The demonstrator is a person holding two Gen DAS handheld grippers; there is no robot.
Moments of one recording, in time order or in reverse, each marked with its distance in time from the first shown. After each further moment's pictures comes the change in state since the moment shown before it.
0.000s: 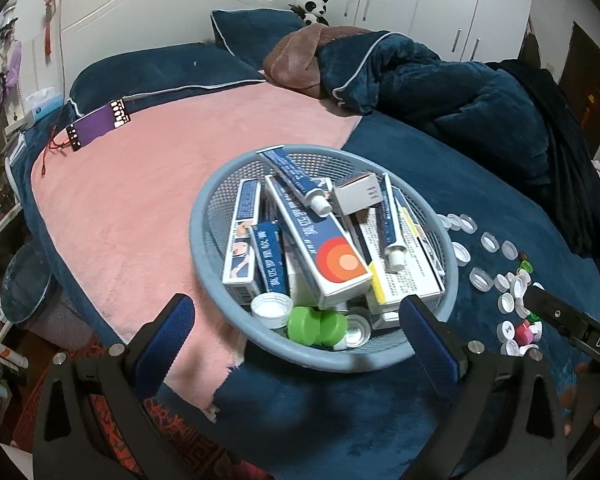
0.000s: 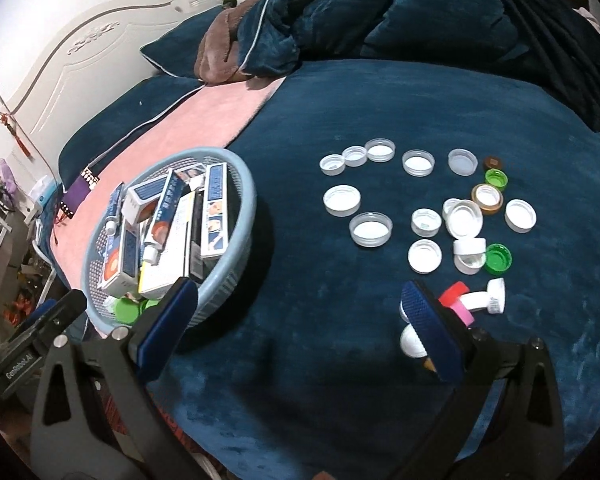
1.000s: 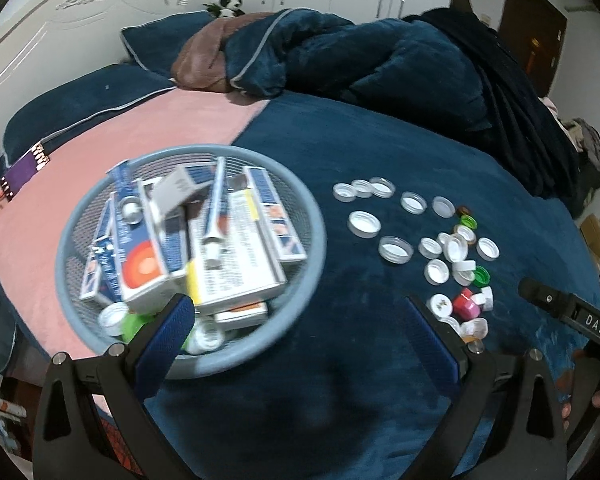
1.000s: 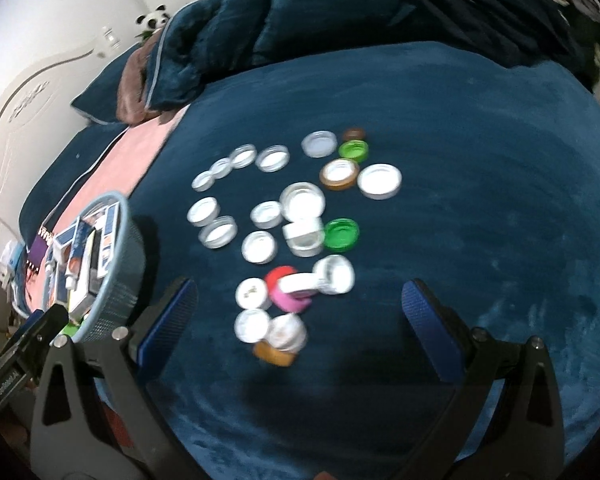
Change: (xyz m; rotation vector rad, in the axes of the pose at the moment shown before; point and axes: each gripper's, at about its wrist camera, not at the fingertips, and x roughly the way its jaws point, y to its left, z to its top) left arm 0.015 -0.124 -0.013 0.207 0.044 -0.133; right arm -0.037 -0.130 -0.017 0.237 -0.032 -0.126
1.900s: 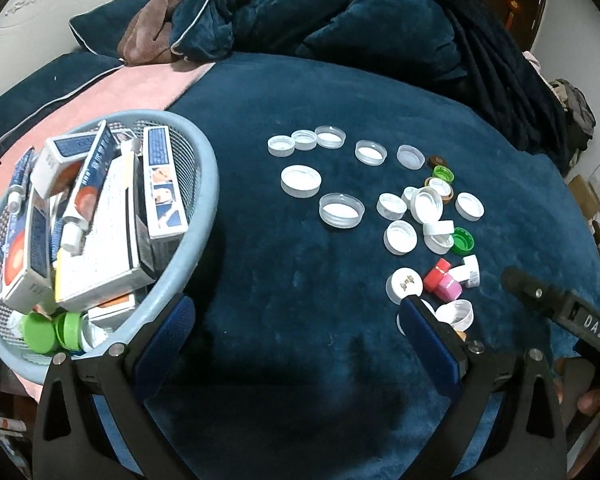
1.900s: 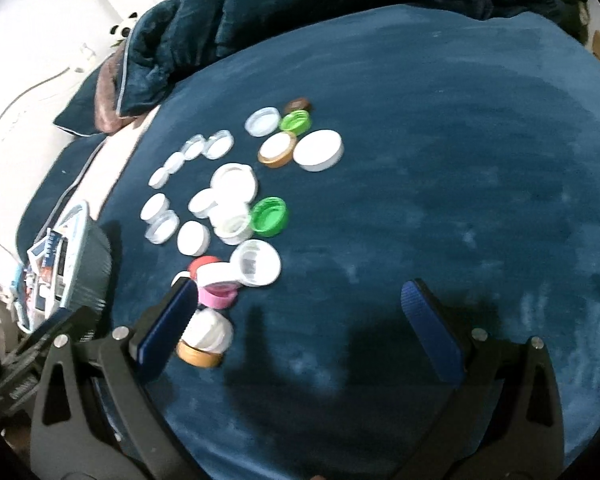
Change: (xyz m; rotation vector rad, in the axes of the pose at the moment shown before) left arm 0.062 -0.056 -0.011 0.074 0.129 -0.068; right arm 0.033 -0.051 -0.008 0.098 0.044 0.081
